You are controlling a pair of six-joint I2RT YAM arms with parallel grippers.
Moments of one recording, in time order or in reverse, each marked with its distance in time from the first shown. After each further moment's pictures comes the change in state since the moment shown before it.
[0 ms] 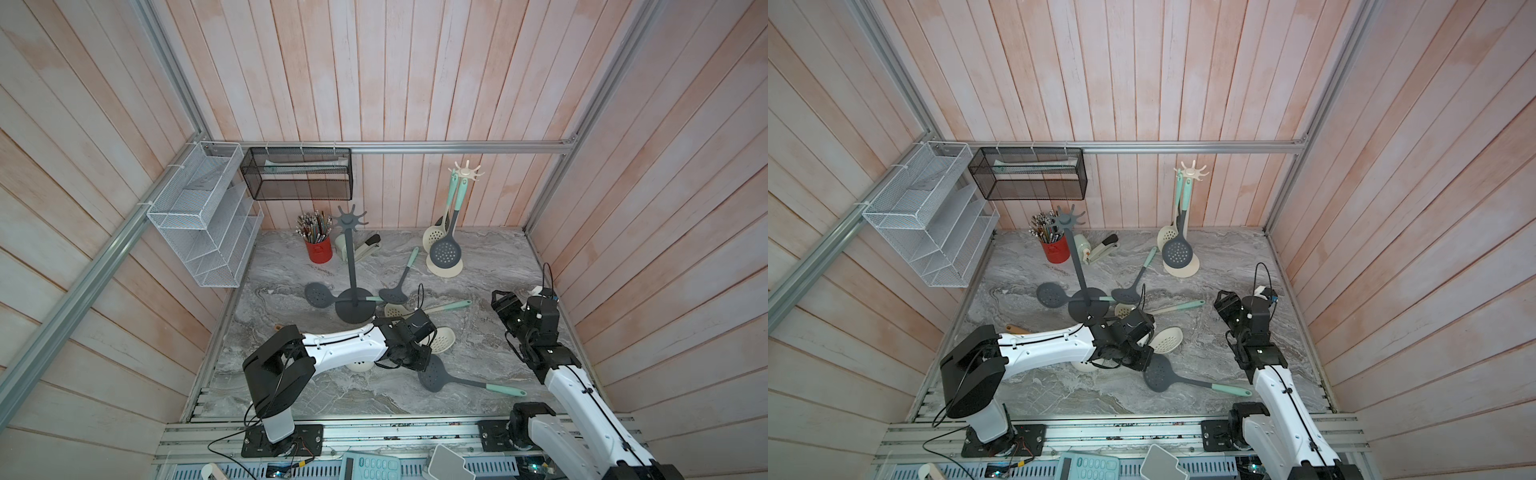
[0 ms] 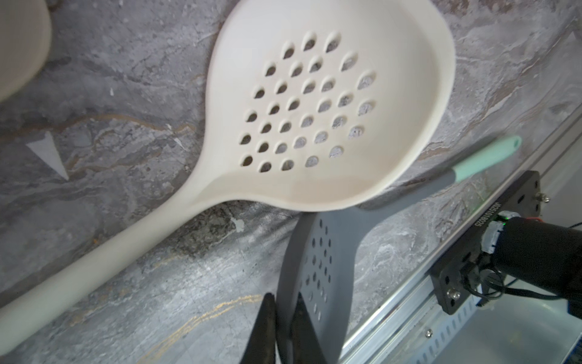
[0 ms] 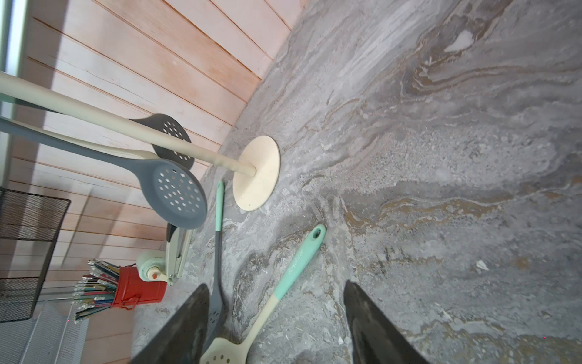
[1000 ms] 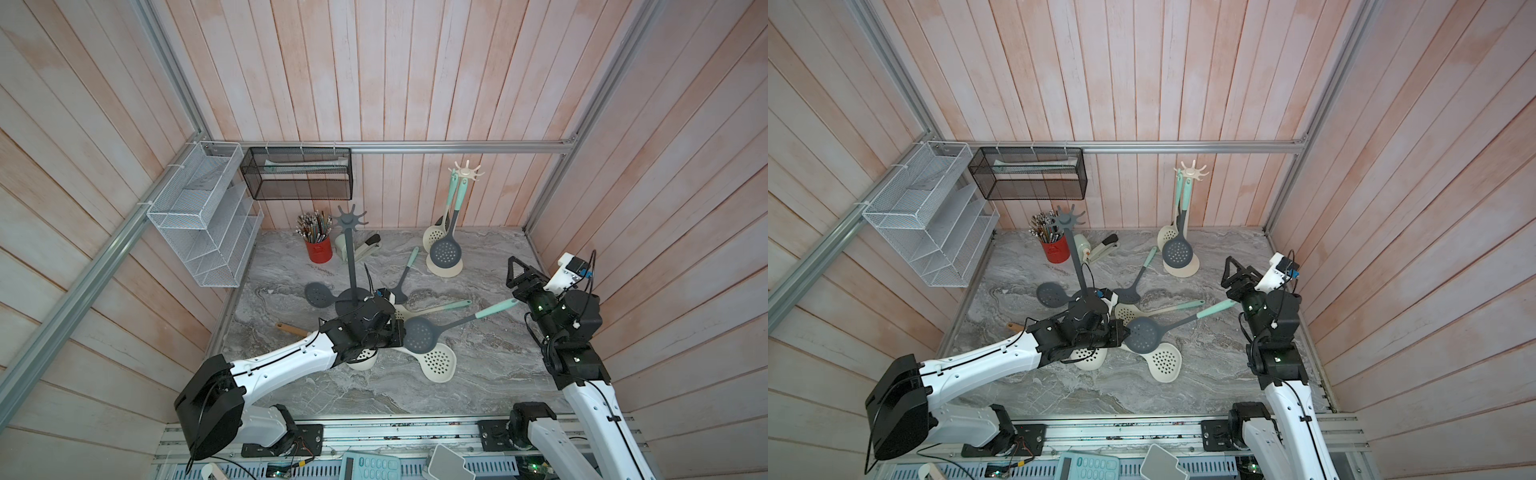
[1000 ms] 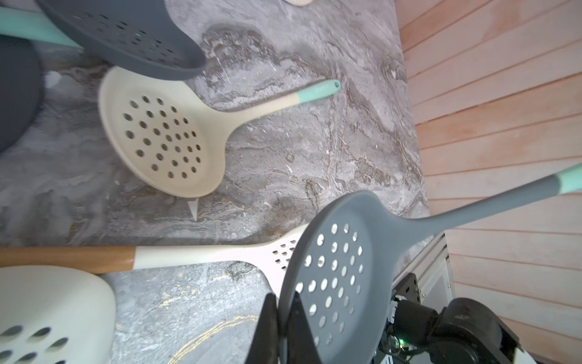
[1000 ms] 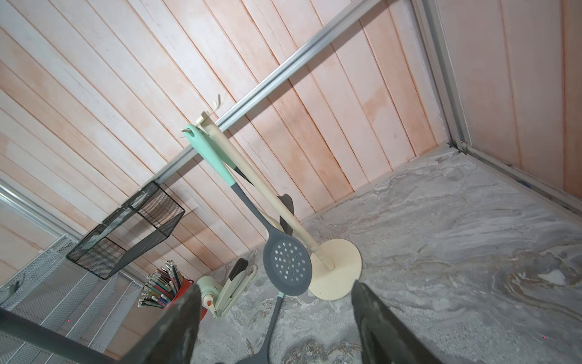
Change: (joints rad) left arm 0.141 -0.412 -0.271 0.246 -0.135 -0.230; right arm 0.000 -0.137 0.202 0.115 -0.074 -0.311
